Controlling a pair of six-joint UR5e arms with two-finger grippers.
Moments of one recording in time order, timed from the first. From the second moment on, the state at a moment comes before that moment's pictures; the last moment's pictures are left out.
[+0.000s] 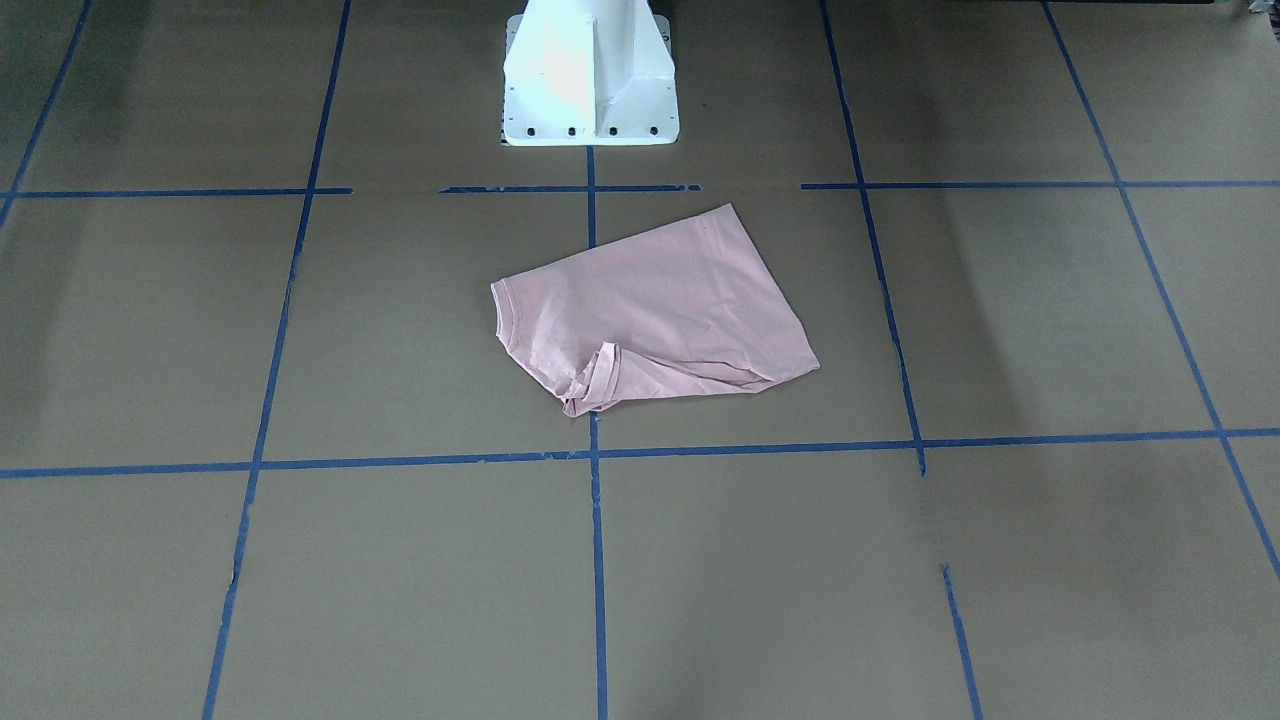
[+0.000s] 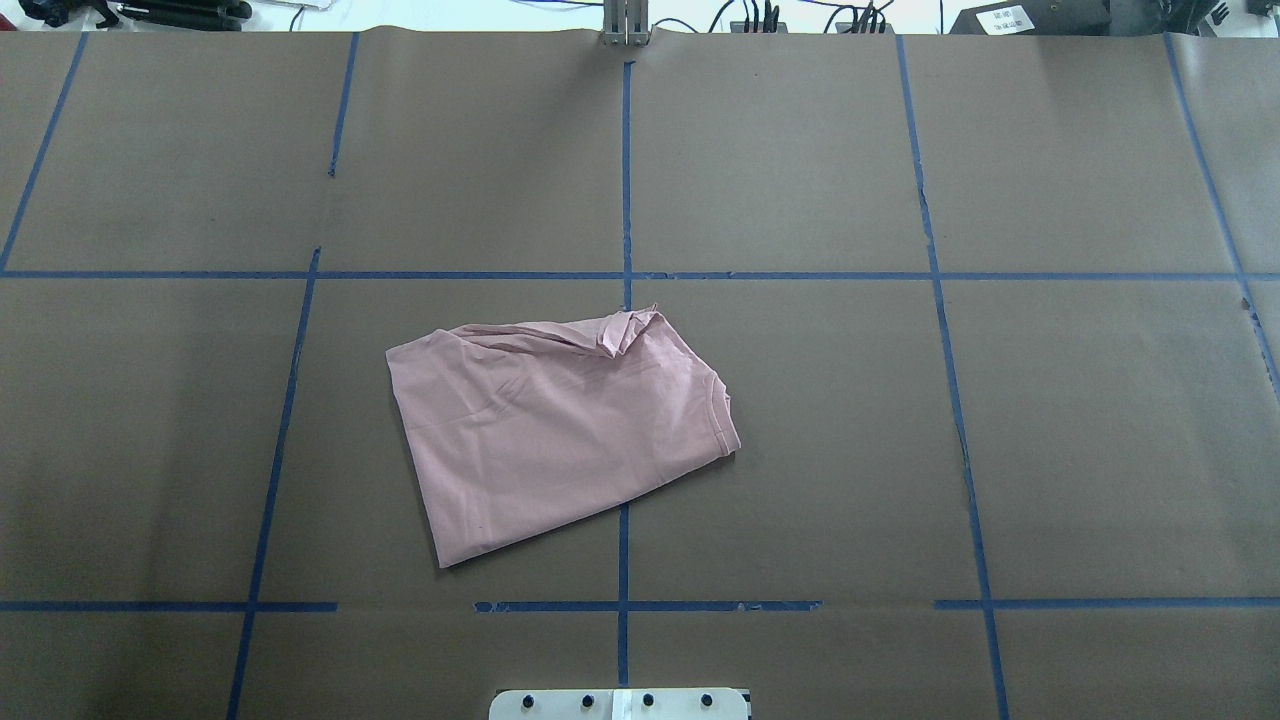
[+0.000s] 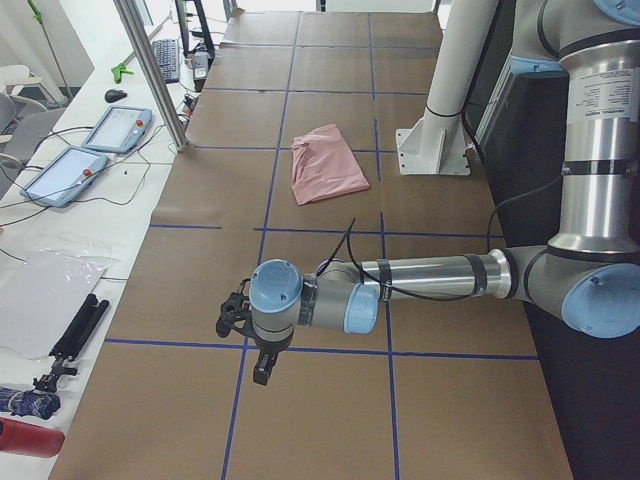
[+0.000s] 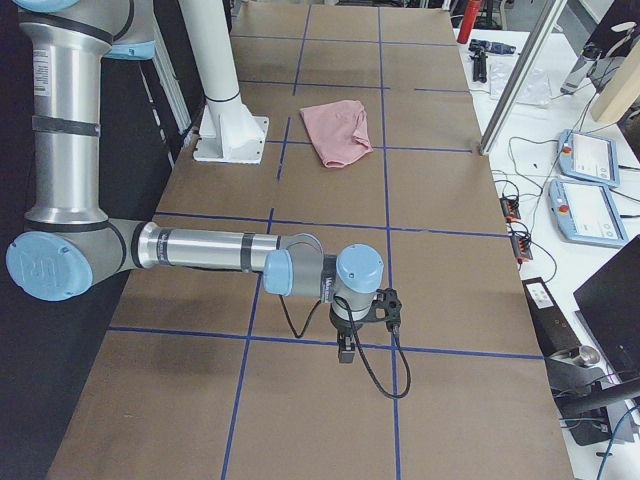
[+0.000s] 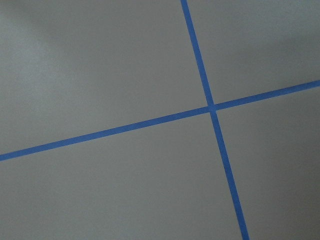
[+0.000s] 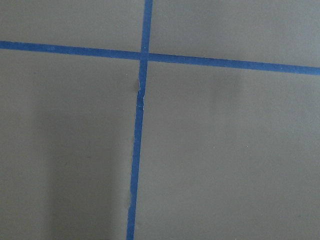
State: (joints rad) left arm -1.64 -1.52 -1.55 -1.78 -2.33 0.19; right arm 1.55 -1.66 1.63 -1.59 2.31 -0.08
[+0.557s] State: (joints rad) left arm -1.64 -1.49 -1.54 -1.78 -2.33 0.19; right arm 1.55 -1.68 1.61 -1.58 2.31 -0.09
